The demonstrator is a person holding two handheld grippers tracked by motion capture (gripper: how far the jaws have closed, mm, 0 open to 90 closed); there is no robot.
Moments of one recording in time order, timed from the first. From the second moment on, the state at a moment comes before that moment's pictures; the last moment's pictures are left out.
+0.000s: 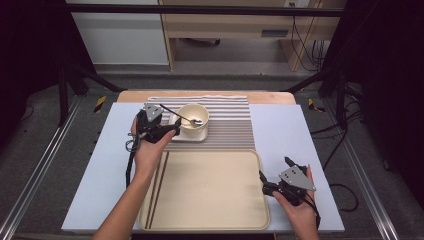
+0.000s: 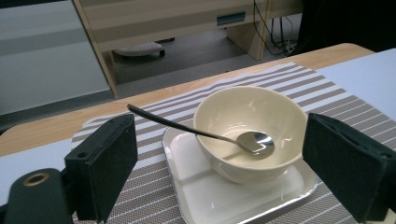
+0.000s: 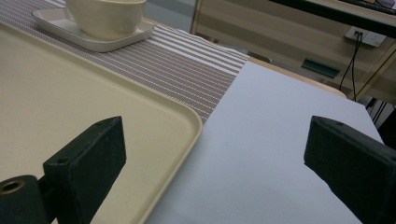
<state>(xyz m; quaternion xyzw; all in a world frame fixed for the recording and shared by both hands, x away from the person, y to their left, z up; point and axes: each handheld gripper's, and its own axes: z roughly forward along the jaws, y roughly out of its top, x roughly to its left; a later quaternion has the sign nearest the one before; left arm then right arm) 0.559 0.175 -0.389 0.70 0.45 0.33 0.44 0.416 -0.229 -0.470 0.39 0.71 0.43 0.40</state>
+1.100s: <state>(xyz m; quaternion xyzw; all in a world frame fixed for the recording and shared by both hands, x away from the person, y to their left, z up) 0.628 0.187 -0.437 0.65 0.51 0.30 0.48 0.417 -0.231 -0.474 0.40 0.71 0.42 0.40</state>
